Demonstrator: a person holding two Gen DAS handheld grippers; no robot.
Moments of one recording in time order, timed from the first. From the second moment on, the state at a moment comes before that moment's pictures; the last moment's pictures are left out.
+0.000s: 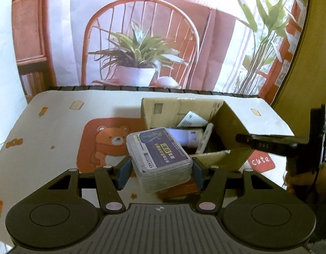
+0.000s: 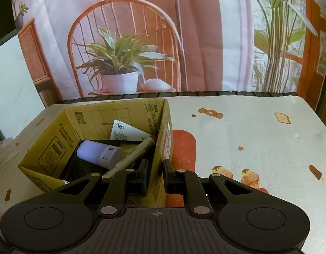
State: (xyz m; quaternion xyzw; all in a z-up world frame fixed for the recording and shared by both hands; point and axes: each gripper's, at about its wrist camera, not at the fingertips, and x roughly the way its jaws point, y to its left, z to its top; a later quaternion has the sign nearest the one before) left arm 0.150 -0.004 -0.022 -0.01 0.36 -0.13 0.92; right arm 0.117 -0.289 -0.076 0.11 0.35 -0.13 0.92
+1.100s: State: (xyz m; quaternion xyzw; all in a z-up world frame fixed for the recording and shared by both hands) left arm 0.259 -0.086 -0.064 0.10 0.40 -0.15 0.90; right arm 0.115 -0.291 -0.079 0.13 0.35 -0.13 0.92
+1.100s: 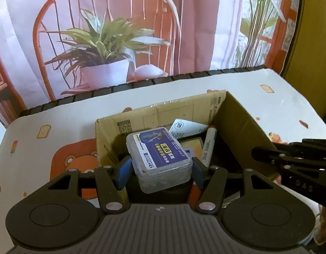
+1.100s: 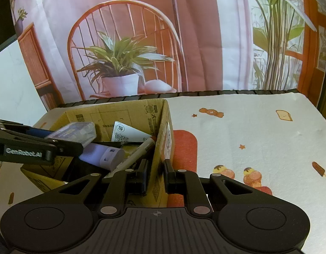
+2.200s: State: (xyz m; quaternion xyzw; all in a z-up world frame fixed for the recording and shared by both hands) left arm 0.260 -0.079 -0.073 0.10 0.43 -0.16 0.88; right arm 0.114 -0.292 -0.080 0.13 0.35 -0.13 0.92
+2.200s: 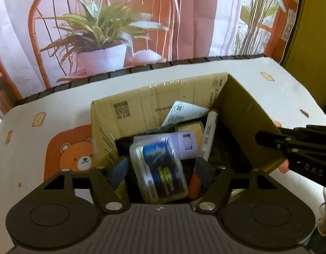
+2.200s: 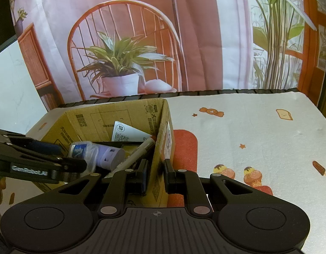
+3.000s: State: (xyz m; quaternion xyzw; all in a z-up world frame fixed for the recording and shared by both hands) left arm 0.197 -0.041 -0.046 0.04 0.38 -0.10 0.92; right arm 0.114 -0.291 -0.079 0.13 0.35 -0.13 0.92
